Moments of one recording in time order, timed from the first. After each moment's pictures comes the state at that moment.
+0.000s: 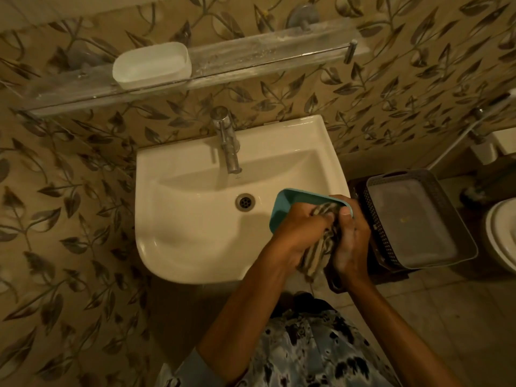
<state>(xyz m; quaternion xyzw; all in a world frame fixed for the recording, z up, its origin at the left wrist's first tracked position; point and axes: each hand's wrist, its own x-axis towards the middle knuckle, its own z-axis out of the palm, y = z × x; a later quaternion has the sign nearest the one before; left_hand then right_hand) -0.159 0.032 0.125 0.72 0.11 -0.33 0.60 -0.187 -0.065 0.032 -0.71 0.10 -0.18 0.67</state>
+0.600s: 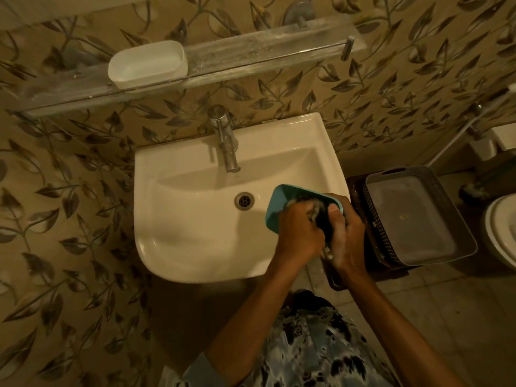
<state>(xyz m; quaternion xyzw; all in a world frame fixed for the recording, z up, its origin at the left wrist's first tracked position) -0.168 0.027 0.100 0.86 0.01 -0.15 0.49 -0.186 -0.063 0.035 -0.73 0.11 -0.13 0.66</state>
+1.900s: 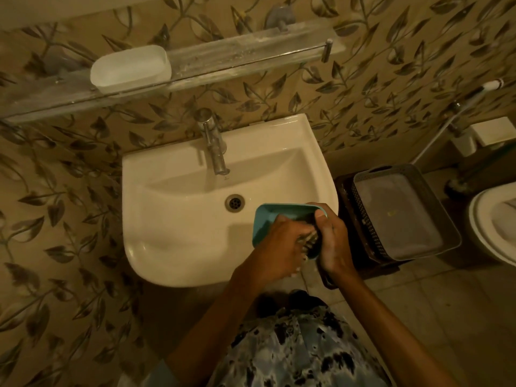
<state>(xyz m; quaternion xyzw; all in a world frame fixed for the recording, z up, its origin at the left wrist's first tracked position) -0.175 0.057 0.080 0.86 -0.25 -0.20 0.39 -0.196 -0.067 0.028 -0.73 0.10 -0.07 0.68</state>
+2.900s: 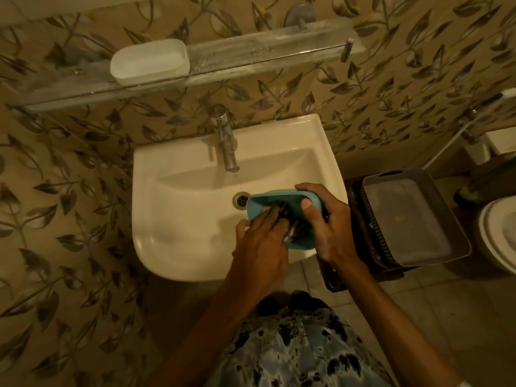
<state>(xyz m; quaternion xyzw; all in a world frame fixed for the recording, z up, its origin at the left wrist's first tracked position) -0.199 0.097 0.086 0.96 -0.16 -0.08 0.21 -0.175 -0.052 0.066 -0.75 -0.03 -0.12 0.64</state>
